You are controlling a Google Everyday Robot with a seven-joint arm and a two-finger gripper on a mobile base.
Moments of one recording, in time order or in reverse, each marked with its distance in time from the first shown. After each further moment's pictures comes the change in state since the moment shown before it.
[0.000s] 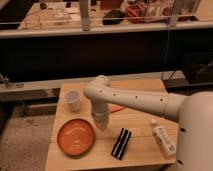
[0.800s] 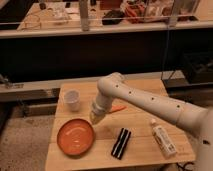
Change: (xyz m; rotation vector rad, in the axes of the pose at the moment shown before) arm 0.038 -0.039 -0.028 0.269 0.258 0.182
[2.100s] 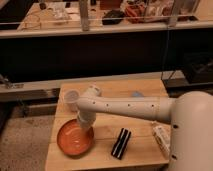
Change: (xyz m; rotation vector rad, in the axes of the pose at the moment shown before) arm 0.012 -0.016 0.084 -0.183 -0.012 -0.129
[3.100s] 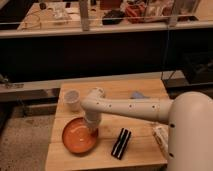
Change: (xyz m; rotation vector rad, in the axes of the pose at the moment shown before) arm -0.025 0.058 0.019 -0.048 -0.072 0.092
